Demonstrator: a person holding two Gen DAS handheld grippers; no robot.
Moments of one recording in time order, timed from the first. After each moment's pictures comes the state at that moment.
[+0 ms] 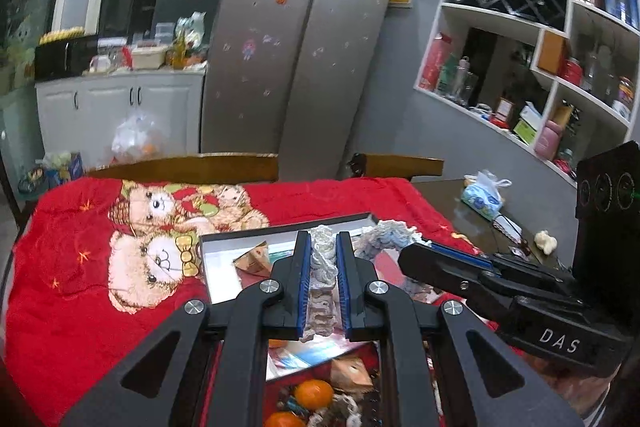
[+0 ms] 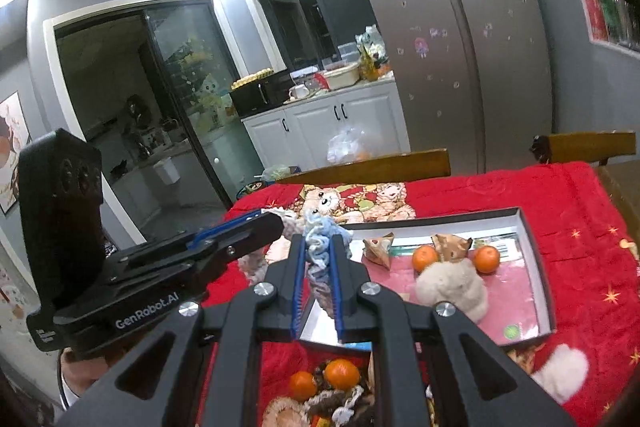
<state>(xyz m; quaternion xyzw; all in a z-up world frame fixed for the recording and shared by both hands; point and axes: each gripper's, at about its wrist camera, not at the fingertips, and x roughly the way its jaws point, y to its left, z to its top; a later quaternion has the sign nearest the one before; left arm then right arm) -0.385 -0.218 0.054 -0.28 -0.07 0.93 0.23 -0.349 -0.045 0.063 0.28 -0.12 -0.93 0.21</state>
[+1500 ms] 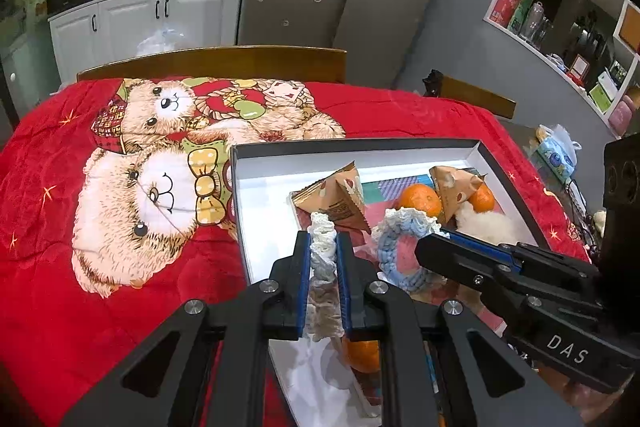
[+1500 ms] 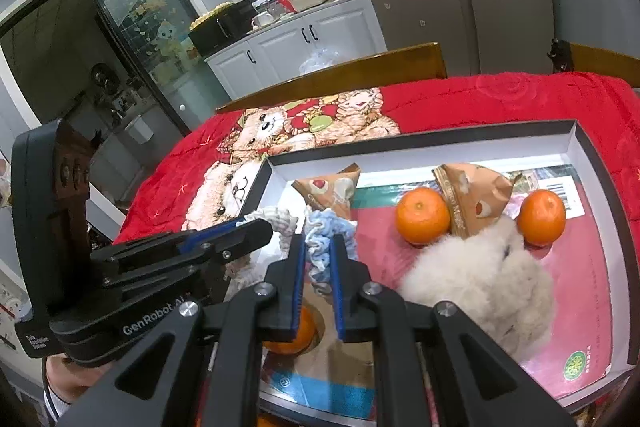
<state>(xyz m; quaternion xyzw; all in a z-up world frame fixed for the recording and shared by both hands) -0.492 -0.220 -0.077 -0.43 -0.06 0.89 0.16 -0.460 -0.058 -0.059 0.40 -0.13 -0.89 0.19</state>
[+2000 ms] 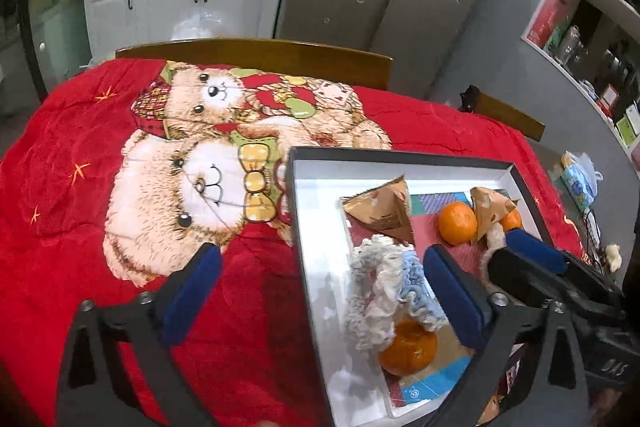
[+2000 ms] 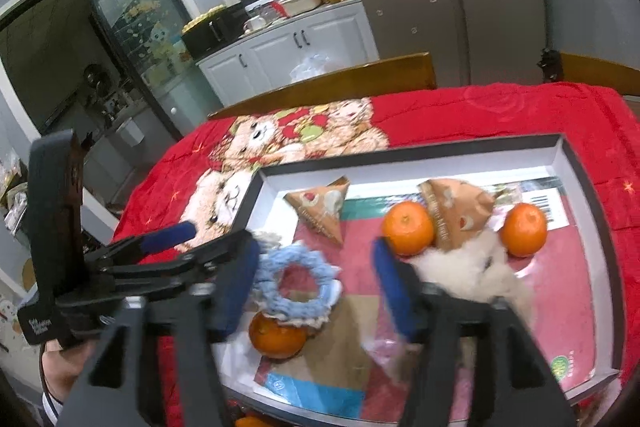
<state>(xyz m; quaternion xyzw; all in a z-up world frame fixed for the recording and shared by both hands) -0.500 -0.249 -0.074 -0.44 -0.09 0.89 0.10 -0.461 -0.049 -0.046 0.39 -0.12 -0.90 0.17</state>
